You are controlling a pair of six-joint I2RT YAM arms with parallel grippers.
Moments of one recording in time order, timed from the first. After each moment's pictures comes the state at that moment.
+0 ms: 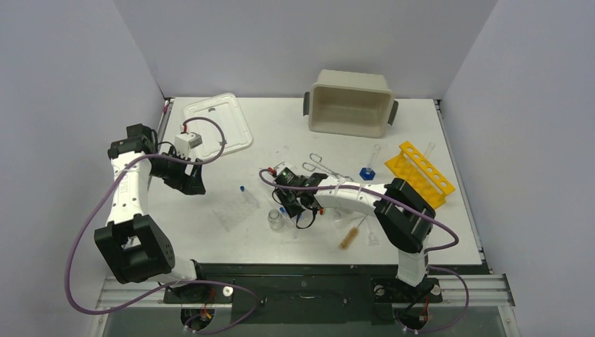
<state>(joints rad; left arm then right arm) 0.31 1.45 1.30 -1.23 0.59 0.78 0.96 1.87 1.27 -0.50 0.19 0.29</state>
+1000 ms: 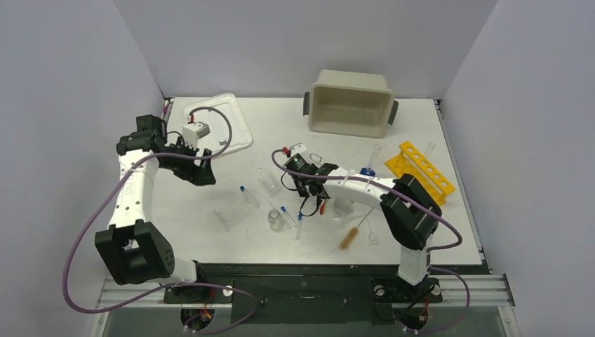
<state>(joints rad) 0.21 1.43 1.34 -1.16 0.61 0.63 0.86 1.89 1.27 -0.43 0.35 0.30</state>
